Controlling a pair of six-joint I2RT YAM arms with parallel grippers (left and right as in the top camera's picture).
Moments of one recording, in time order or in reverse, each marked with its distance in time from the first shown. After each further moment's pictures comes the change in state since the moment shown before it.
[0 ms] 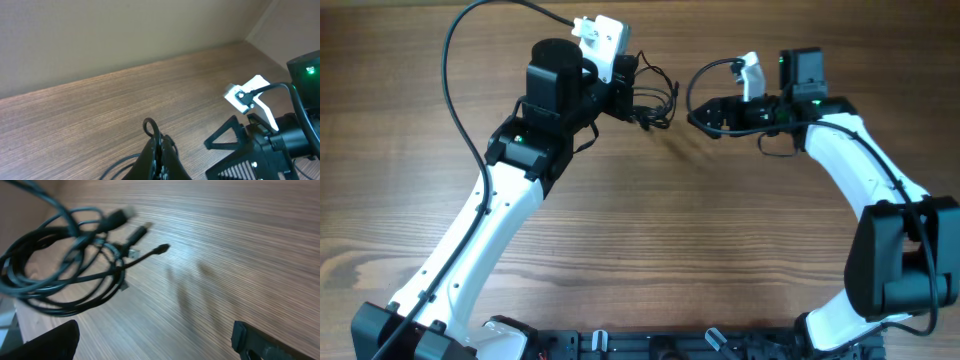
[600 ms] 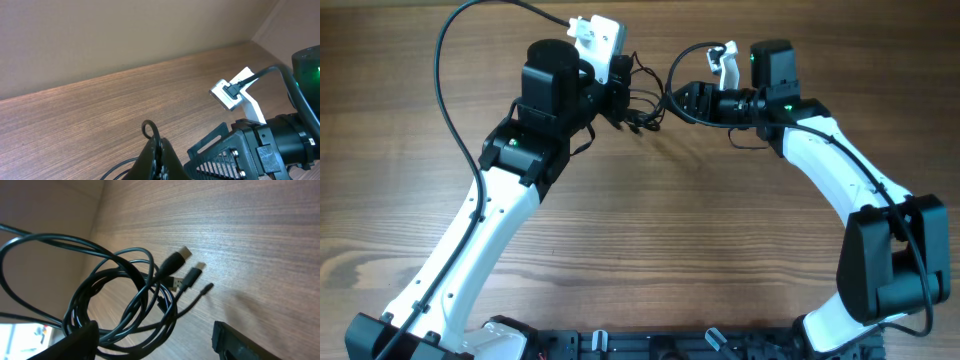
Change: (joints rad) left arm 0.000 -0.028 0.006 -0.035 -0.035 0.008; right arm 0.101 0.000 0.000 0.199 -0.032 0.422
